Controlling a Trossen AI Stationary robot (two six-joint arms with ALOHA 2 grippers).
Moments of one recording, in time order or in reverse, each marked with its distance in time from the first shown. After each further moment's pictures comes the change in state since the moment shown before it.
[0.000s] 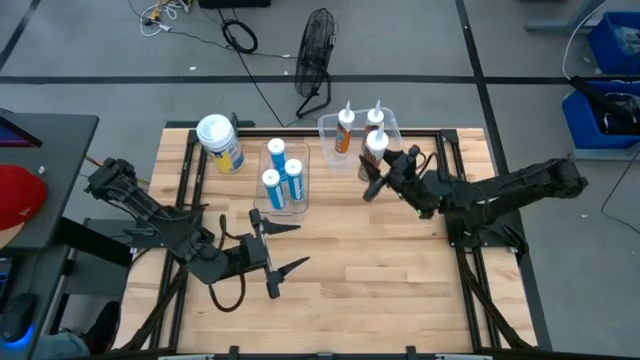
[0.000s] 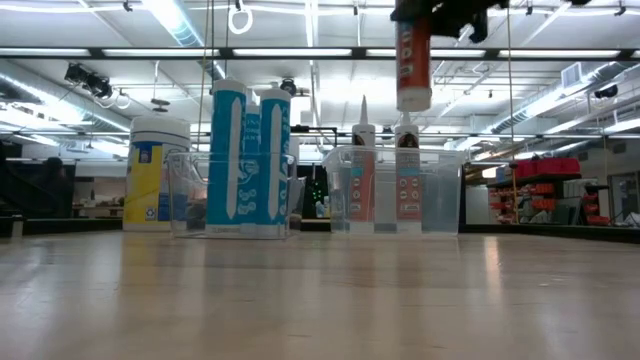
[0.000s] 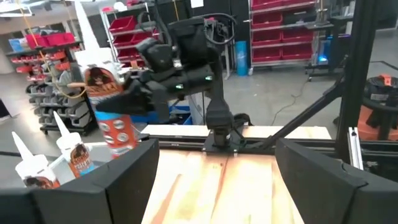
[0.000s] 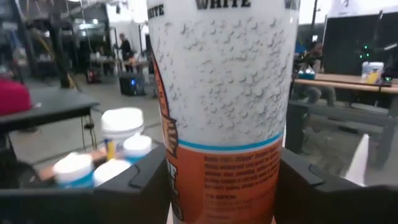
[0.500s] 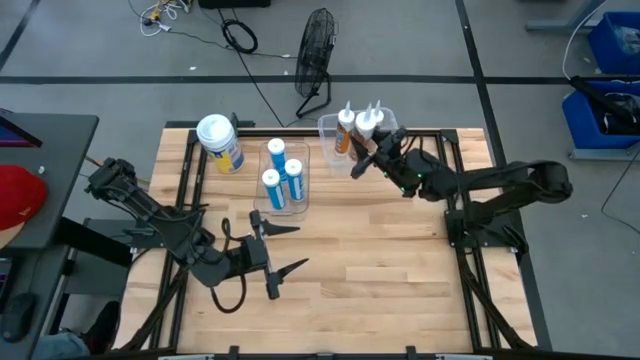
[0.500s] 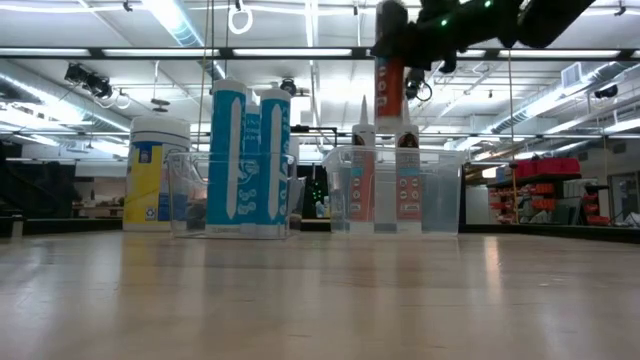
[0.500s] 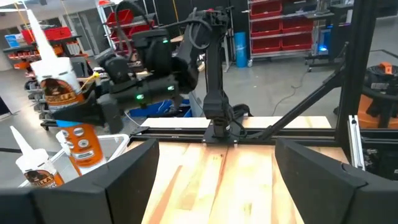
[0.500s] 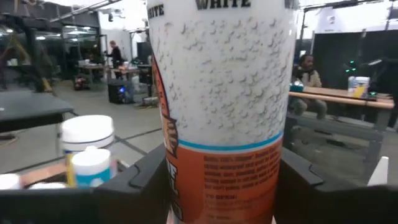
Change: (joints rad) left arm 0.000 0.001 0.000 -0.059 0.000 -0.032; right arm -0.286 0.155 -0.019 0.226 -0.250 -0.054
